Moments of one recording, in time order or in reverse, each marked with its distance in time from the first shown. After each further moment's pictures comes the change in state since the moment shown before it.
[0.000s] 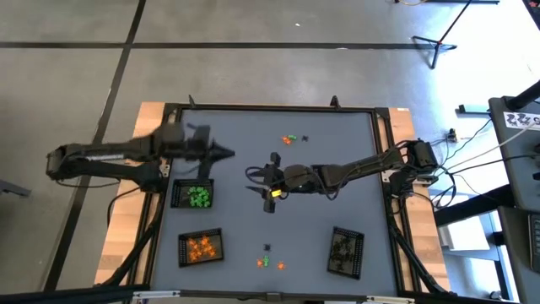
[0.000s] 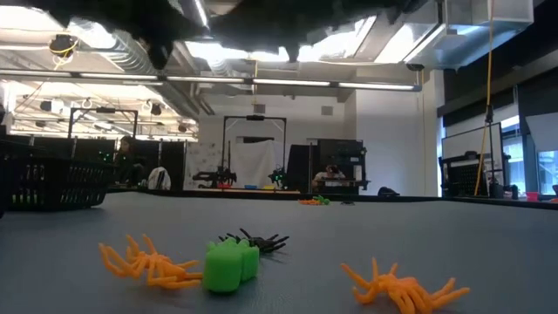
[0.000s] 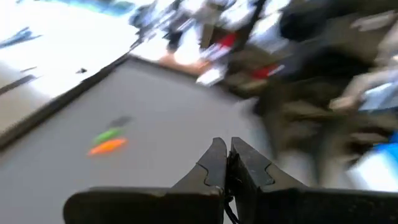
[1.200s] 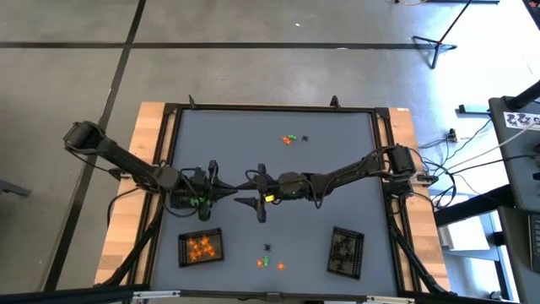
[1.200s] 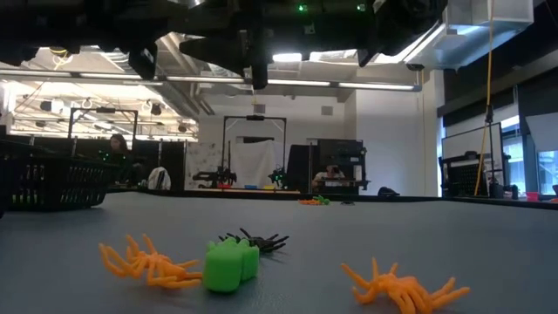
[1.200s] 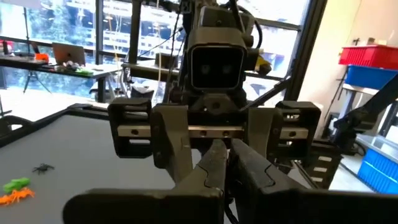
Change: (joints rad) left arm -0.571 0.293 -0.379 0.998 -0.477 0.097; right arm 0.001 0.195 0.000 0.387 -0.155 0.148
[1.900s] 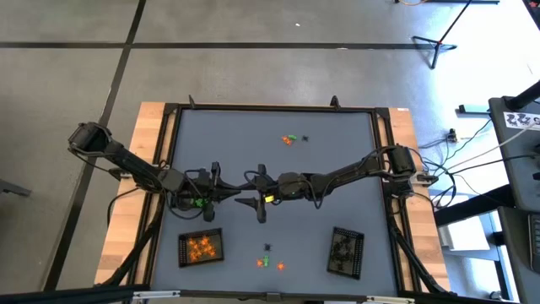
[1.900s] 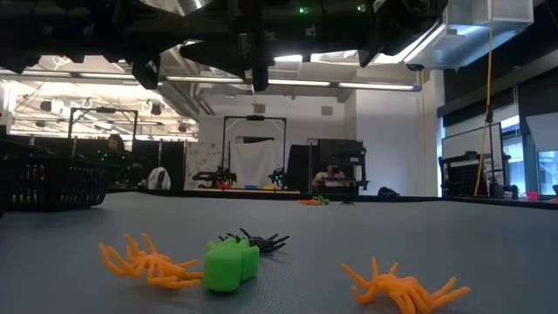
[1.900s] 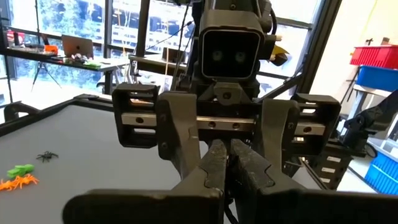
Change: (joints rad) left arm 0.000 0.115 0.000 0.093 -0.035 -0.030; right arm 0.000 0.000 0.000 -0.023 0.000 -0.003
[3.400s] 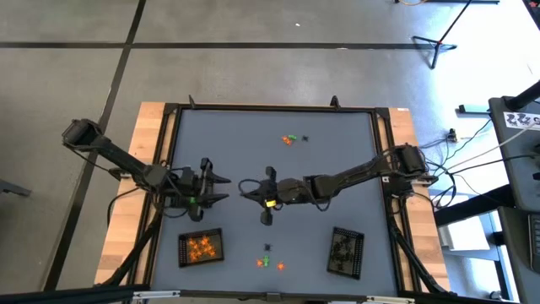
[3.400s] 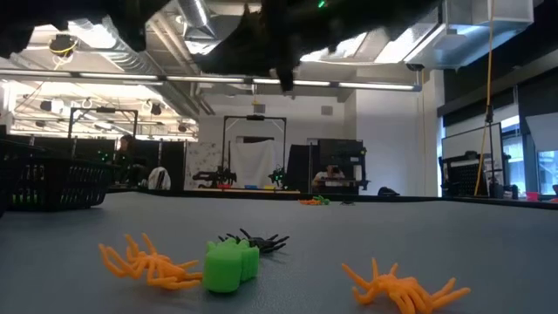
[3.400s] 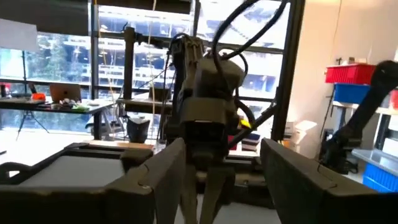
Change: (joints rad) left arm -0.067 -0.232 0.001 -0.072 -0.007 0.157; right arm 0.049 -0.086 0.000 -0.312 0.123 -0.007
